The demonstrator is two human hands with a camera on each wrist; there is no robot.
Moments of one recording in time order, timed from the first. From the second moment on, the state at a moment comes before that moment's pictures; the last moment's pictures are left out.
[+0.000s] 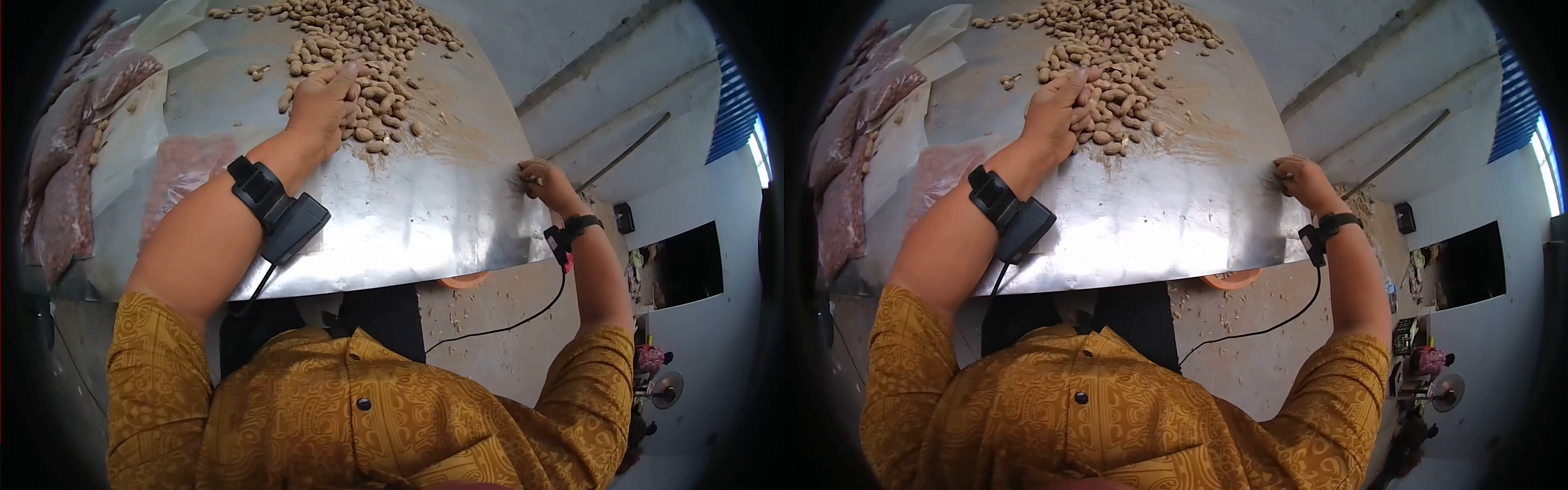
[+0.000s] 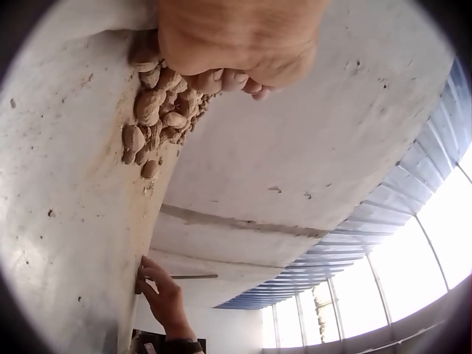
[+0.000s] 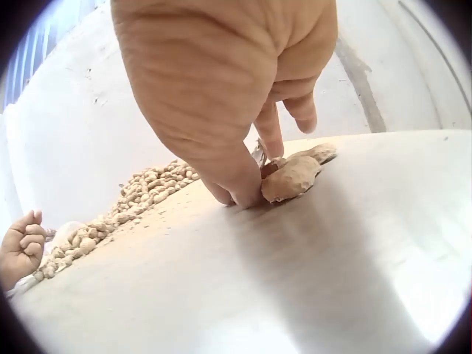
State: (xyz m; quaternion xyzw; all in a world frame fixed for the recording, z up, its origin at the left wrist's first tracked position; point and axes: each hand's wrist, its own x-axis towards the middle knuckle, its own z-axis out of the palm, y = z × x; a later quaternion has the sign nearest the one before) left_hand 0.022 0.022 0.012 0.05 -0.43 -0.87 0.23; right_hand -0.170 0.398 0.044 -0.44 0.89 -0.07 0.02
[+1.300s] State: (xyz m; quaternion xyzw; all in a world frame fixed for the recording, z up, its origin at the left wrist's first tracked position) left_hand 0.013 0.011 0.010 0.04 -0.36 -0.91 0.22; right_hand -0.100 0.136 0.049 -0.56 0.80 -0.20 -0.05
